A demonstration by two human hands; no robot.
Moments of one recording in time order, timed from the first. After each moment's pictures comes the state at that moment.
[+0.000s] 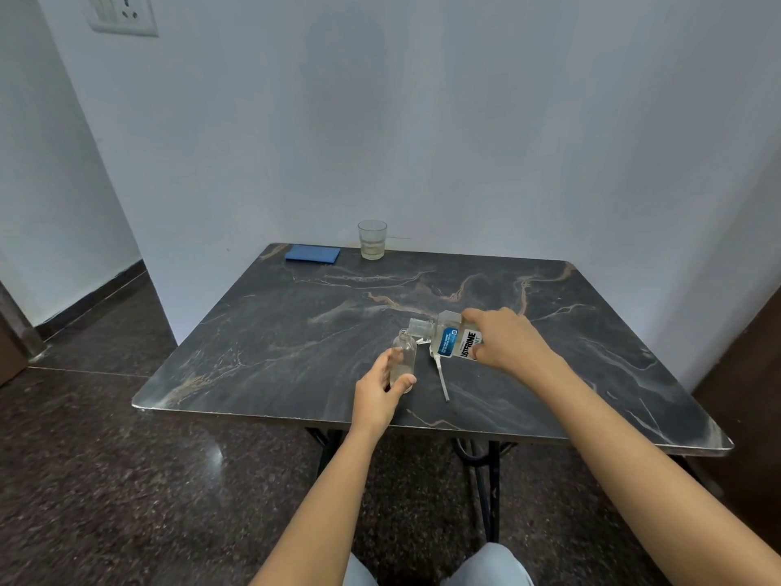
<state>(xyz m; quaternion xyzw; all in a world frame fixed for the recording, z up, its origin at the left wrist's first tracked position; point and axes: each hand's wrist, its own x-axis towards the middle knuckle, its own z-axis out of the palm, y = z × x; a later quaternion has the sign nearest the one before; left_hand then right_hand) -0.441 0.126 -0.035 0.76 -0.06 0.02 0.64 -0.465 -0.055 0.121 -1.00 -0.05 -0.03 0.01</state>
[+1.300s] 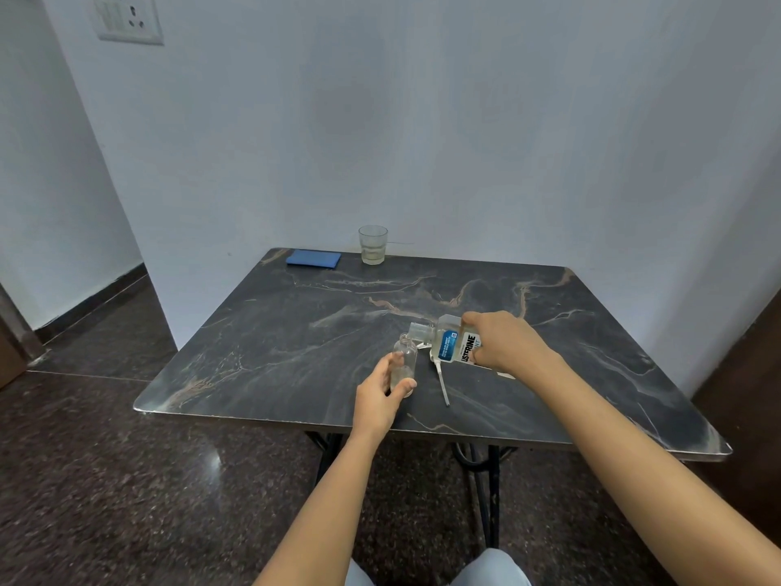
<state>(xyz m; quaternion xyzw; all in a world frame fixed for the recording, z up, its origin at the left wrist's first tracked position) -0.444 0.126 -0.030 0.77 -0.05 0.02 0.64 -0.466 -0.050 0.131 -1.00 -0.05 0.00 0.00</state>
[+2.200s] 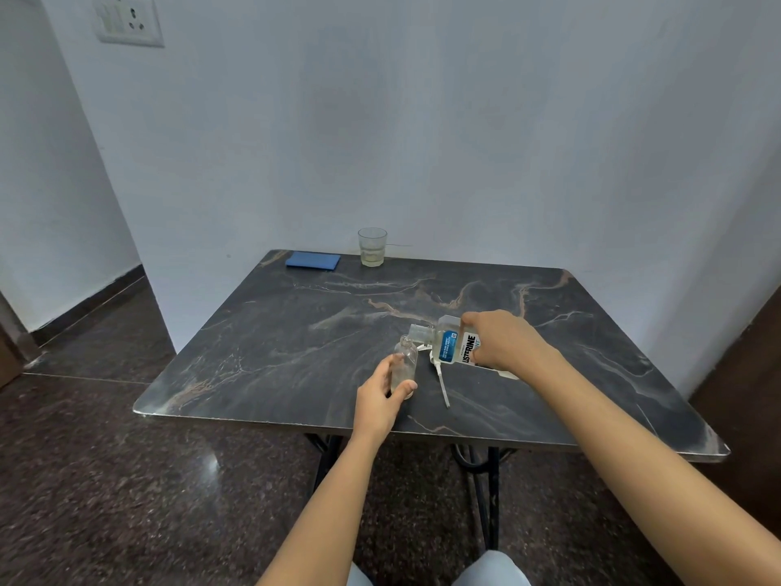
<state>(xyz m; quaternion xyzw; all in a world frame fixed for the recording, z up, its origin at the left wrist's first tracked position) -0.445 0.127 -0.029 0.77 -0.05 0.02 0.64 -0.463 -0.047 0.134 -1.00 -0.04 0.01 -0.01</state>
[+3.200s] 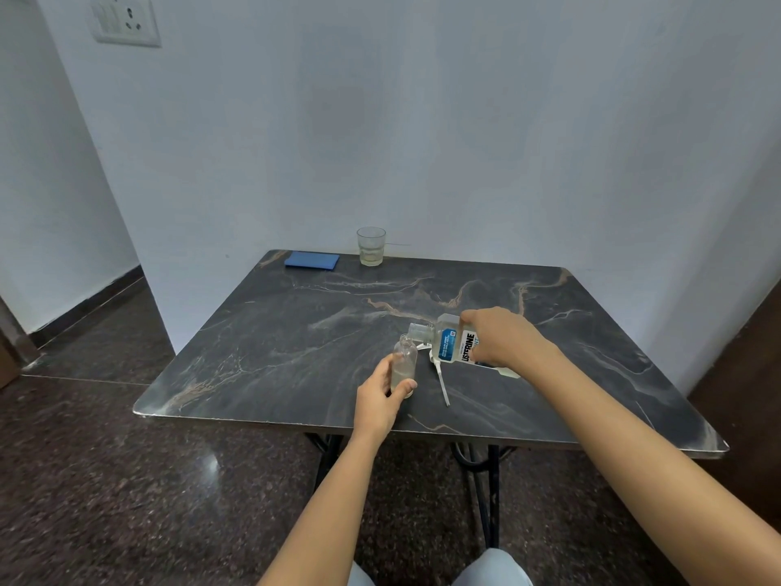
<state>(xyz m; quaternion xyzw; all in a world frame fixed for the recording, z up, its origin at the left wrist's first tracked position) -0.446 0.126 -0.027 0.77 -0.05 0.01 0.64 -0.462 -0.045 0.136 -1.00 -0.04 0.01 -0.02</state>
